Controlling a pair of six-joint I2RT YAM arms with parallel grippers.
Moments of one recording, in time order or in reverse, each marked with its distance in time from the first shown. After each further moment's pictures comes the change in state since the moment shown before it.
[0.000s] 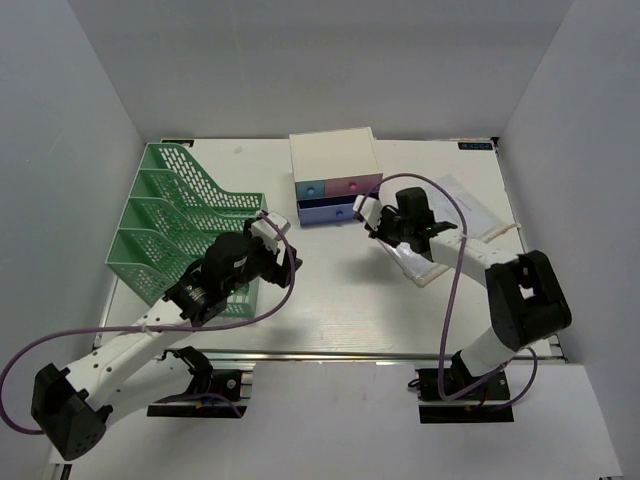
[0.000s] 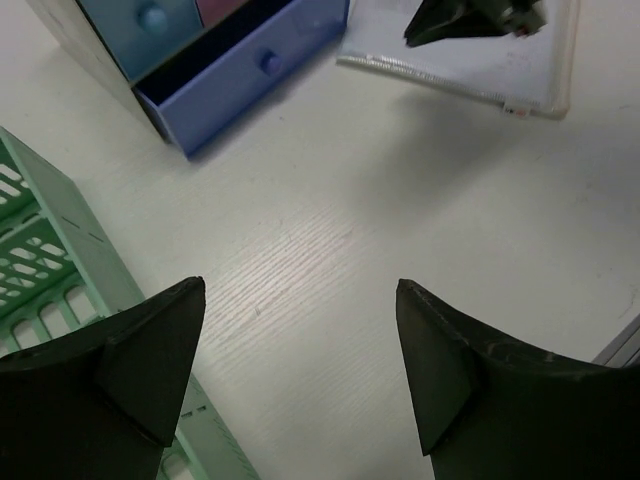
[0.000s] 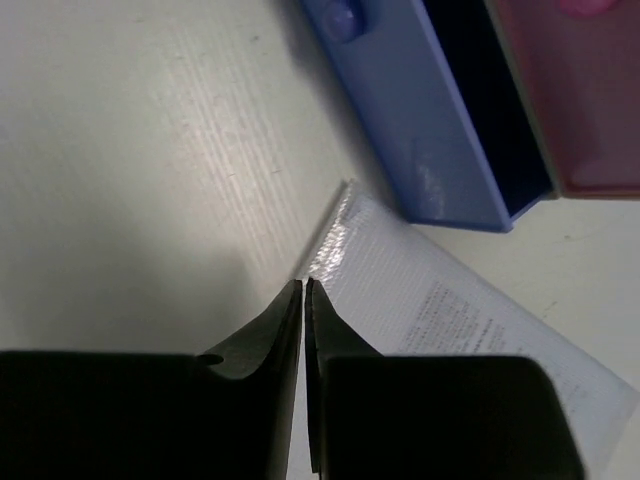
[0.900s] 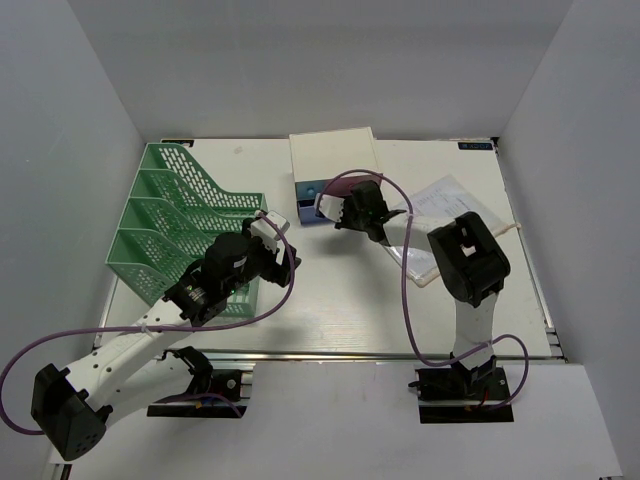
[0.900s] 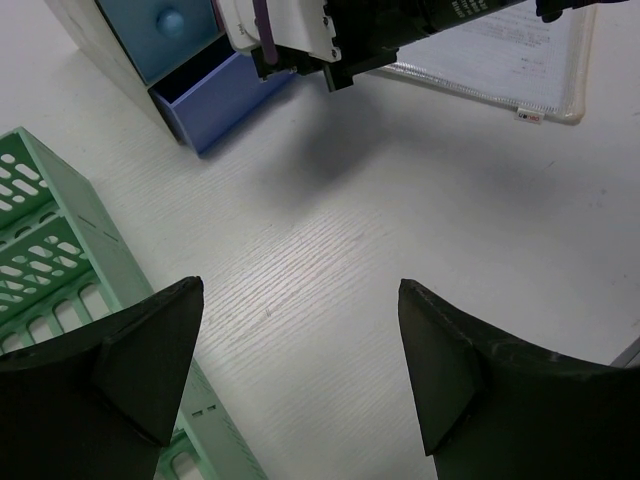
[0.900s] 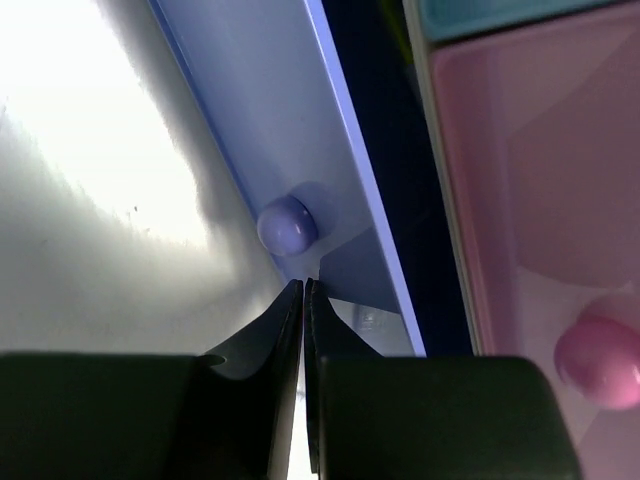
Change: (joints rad) left arm 0.000 -0.023 -0.001 0.008 -0.032 0.009; right arm 0.159 0.430 0.294 0.206 0.284 -0.159
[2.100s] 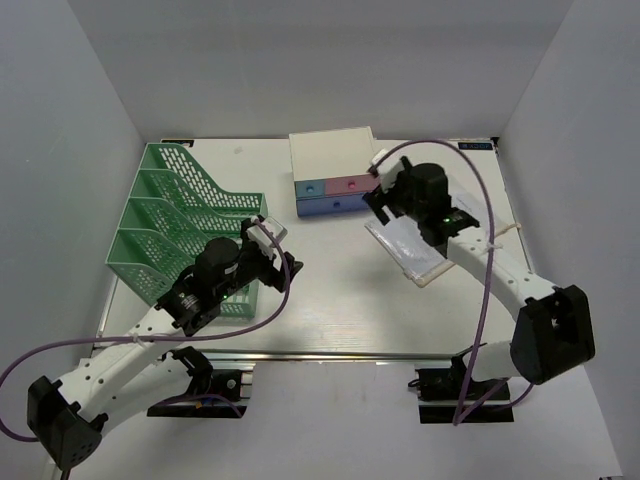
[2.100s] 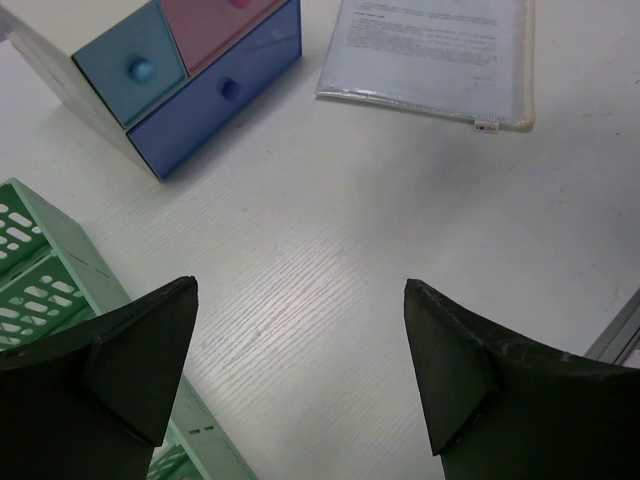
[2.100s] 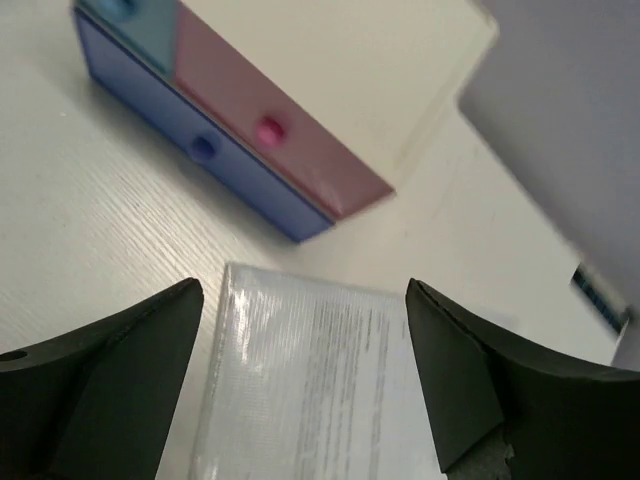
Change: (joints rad) left arm 0.000 -0.068 -0.025 0.031 0.082 0.048; right arm -0.073 -0.577 -0.146 -0.151 -0.037 0.398
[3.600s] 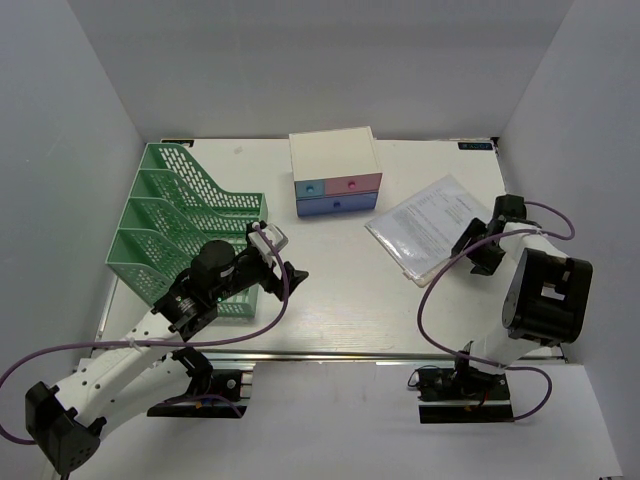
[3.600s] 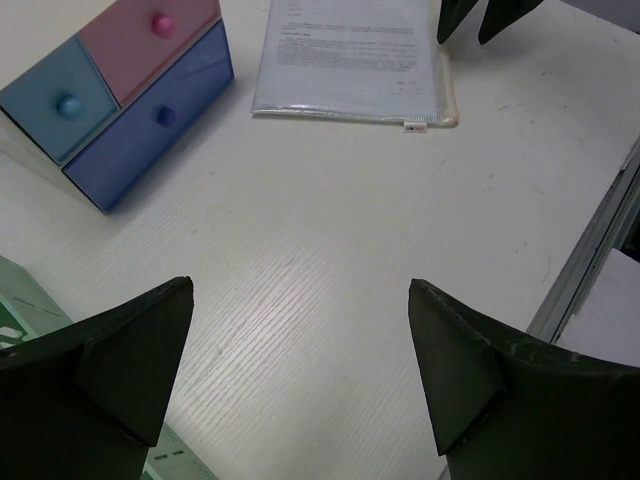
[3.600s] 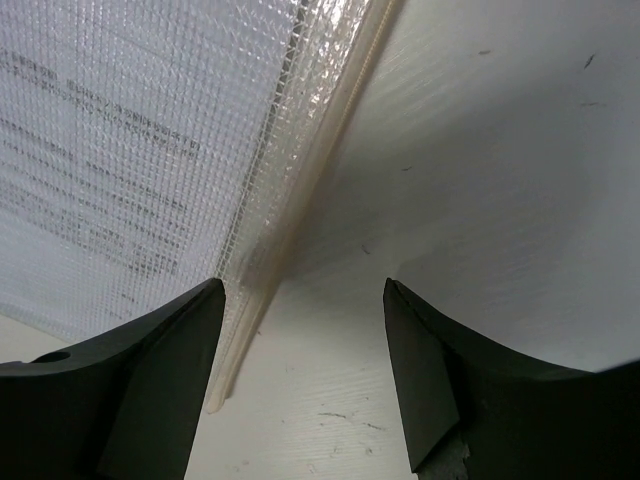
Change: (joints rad) left arm 0.000 -0.042 -0.016 0.012 0.157 0.012; right arm -0.735 0.190 -0.105 -0.511 -0.022 0.921
